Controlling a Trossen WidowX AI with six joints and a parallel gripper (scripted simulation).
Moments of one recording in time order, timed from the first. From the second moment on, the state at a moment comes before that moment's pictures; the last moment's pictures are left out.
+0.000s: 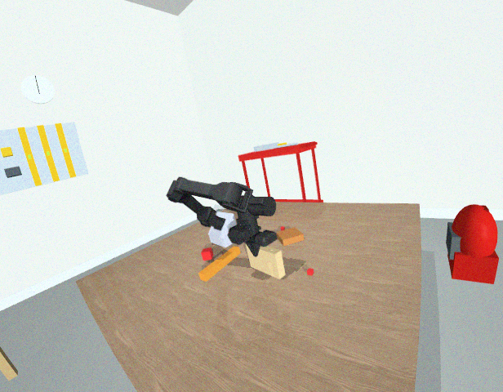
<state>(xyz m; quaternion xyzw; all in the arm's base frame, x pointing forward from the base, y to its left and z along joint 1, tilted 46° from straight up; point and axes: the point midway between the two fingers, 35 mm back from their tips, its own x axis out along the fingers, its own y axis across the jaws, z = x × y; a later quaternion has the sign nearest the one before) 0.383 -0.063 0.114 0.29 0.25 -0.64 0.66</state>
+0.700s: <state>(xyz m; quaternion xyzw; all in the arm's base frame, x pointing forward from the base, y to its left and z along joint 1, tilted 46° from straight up) 0.385 -0.042 0.093 0.29 0.24 -0.64 0.66</state>
